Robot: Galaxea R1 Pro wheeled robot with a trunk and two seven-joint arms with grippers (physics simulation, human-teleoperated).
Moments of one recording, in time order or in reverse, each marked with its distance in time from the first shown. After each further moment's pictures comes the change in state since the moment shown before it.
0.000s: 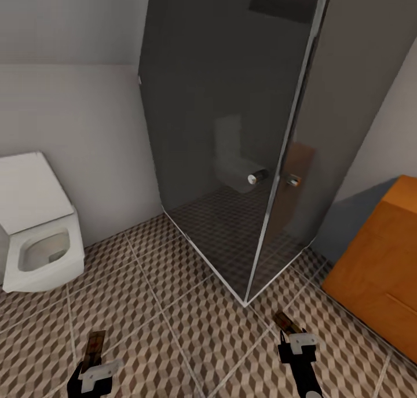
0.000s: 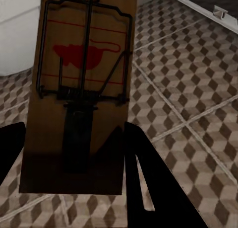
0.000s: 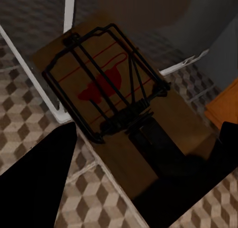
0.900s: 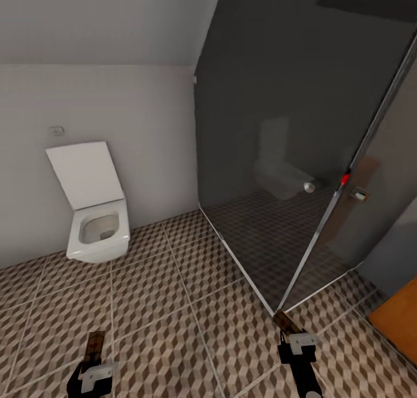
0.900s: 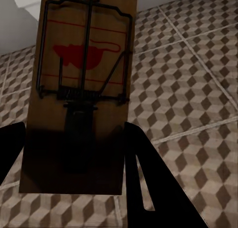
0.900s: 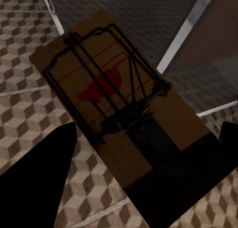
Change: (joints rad) left arm 0.000 0.000 0.001 0.001 0.001 0.002 0.000; right arm 0.000 0.000 0.003 0.001 0.001 0.000 0.000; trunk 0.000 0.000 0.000
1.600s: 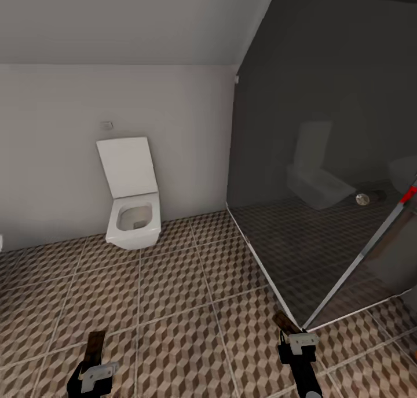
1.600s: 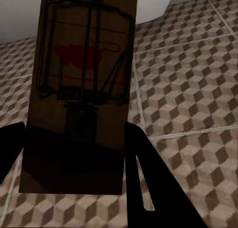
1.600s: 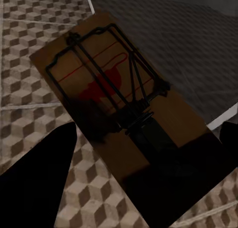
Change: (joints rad) left arm 0.000 0.000 0.000 0.000 0.000 -0.001 0.000; right arm 0.000 0.000 0.000 0.000 0.000 0.000 0.000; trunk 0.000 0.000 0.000
